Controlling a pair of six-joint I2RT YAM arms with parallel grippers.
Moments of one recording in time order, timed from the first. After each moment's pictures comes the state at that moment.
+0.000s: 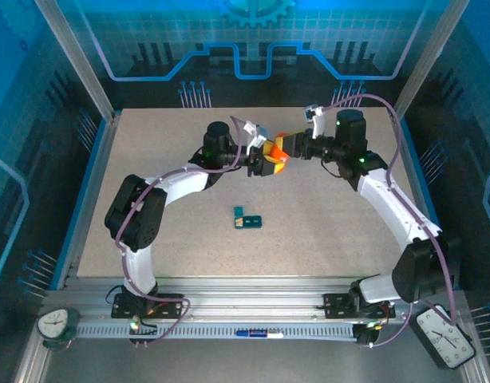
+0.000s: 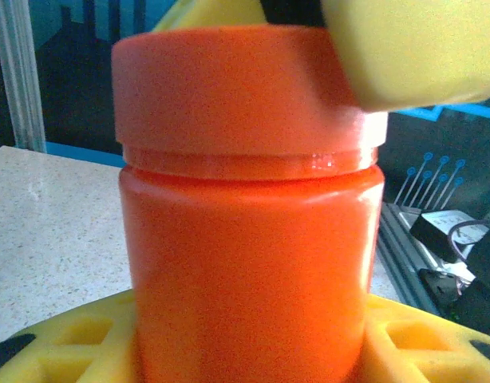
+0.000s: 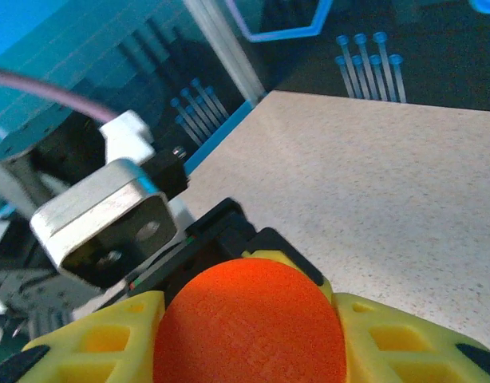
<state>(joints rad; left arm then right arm) -0.46 1.91 1.26 0.57 1.01 -0.11 0.26 1.39 1.18 -0.16 -0.65 0.28</state>
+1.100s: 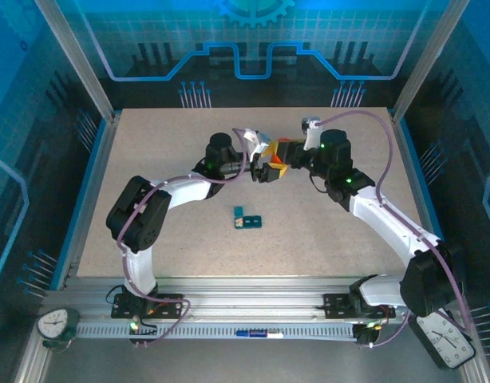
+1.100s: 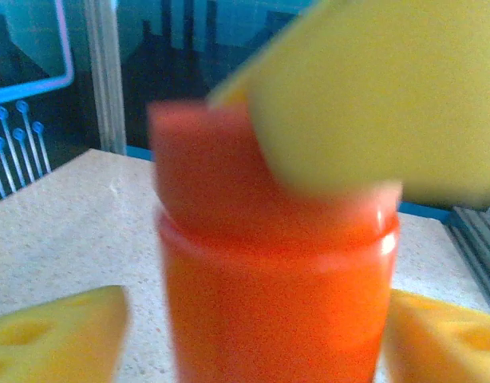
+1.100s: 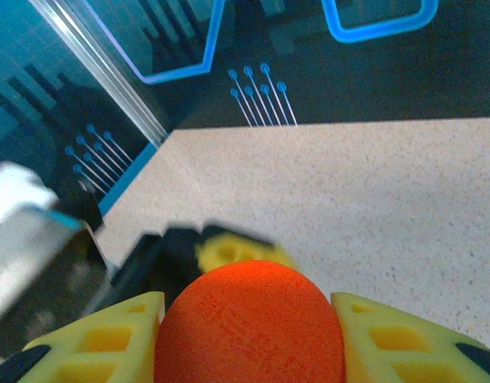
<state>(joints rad) -0.50 1.91 1.16 0.70 0.77 -0.06 0.40 1.32 1.00 -0.01 -0.21 0.37</state>
